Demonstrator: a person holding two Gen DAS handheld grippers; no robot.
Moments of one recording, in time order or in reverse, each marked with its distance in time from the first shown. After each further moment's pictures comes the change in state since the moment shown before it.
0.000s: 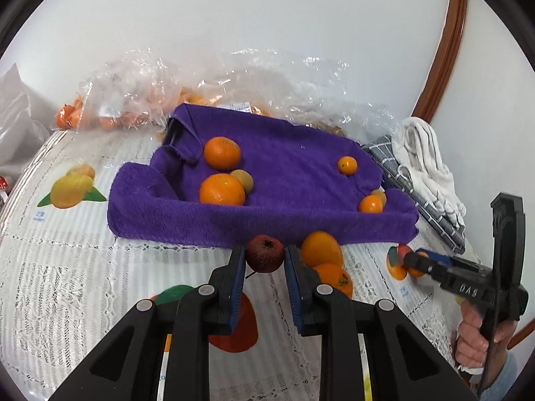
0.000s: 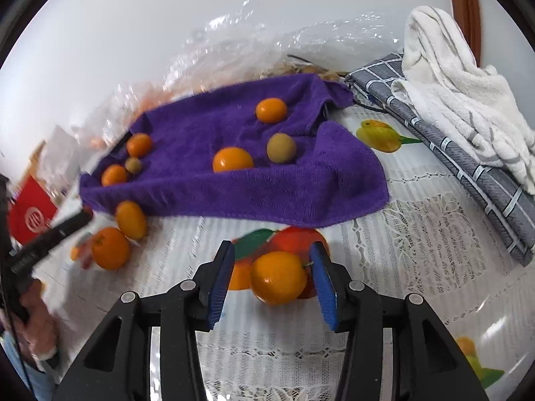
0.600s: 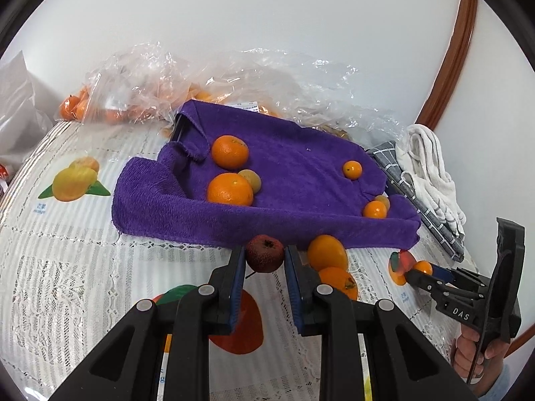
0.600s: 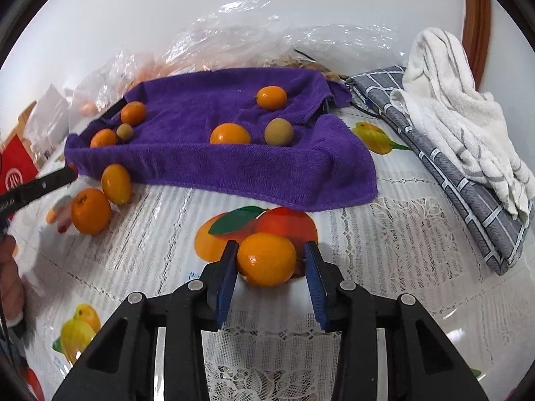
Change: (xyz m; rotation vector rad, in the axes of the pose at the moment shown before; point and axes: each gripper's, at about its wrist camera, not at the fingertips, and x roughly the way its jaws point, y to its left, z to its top) left arm 0.001 0.007 0.000 -0.043 -0.003 -0.007; right arm -0.003 0.004 -0.011 -0.104 0.007 -0.090
